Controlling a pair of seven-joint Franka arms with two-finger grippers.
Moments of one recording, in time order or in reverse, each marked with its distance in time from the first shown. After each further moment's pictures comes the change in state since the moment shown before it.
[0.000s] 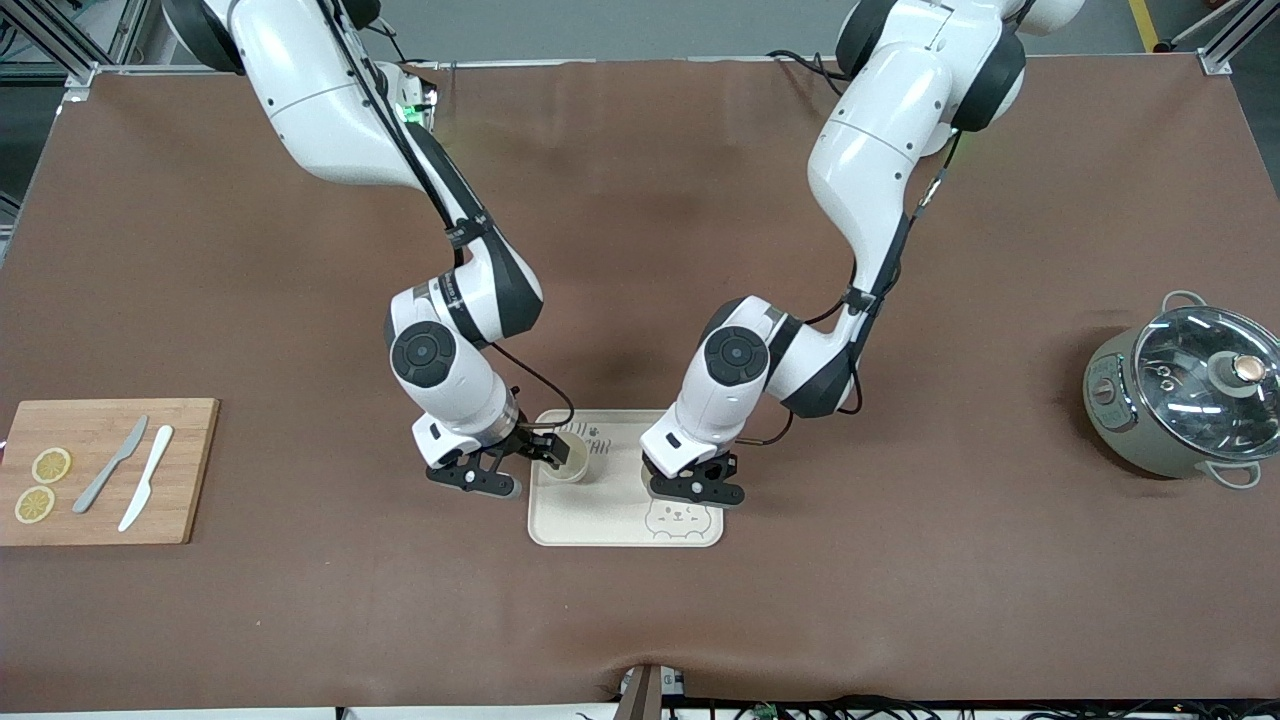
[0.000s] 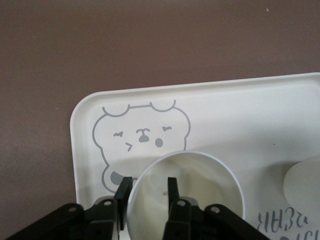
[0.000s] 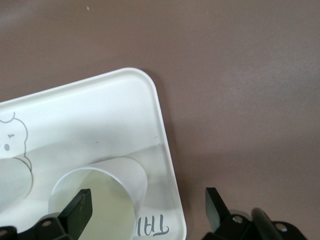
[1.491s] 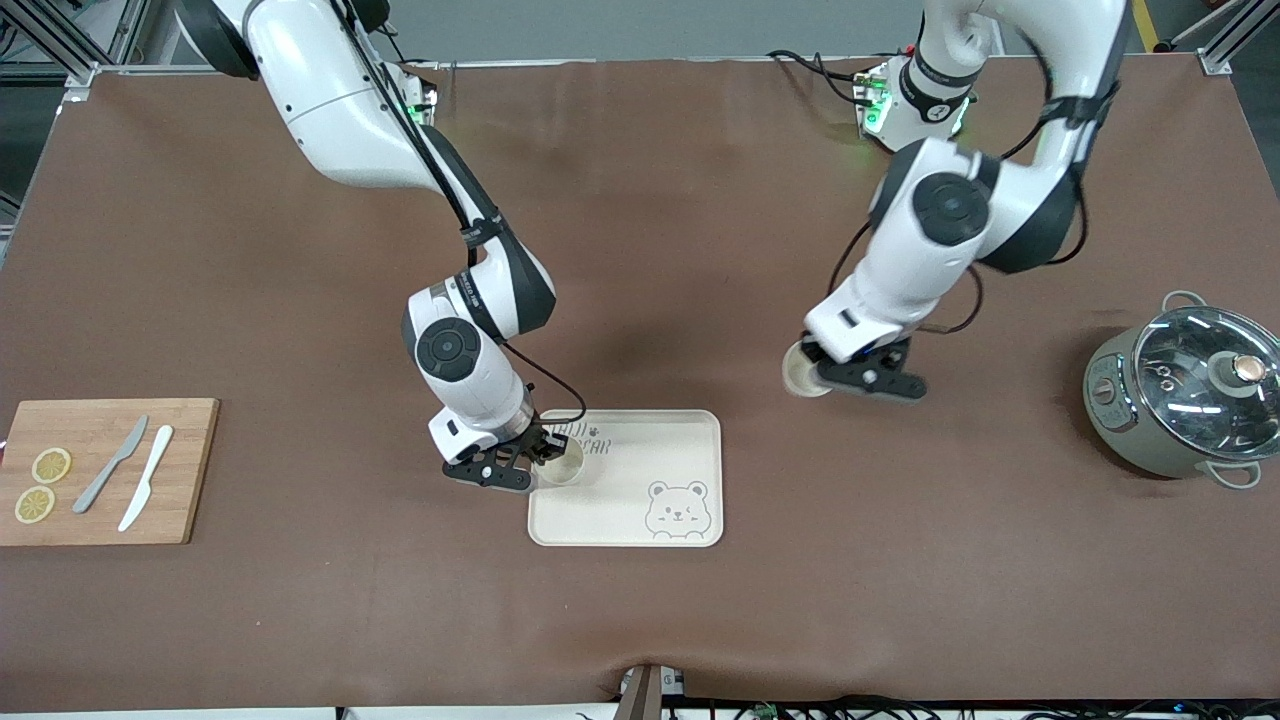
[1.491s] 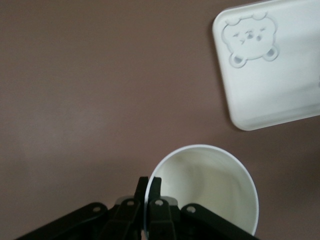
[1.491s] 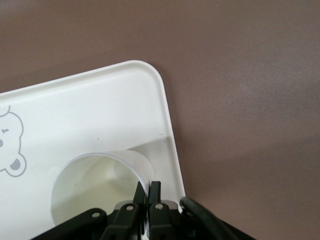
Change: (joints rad) left arm 0.170 -0.851 0.021 -0.919 0.001 -0.081 0.312; right arm 0.019 0.014 -0.003 0.006 -0.047 0.016 0.032
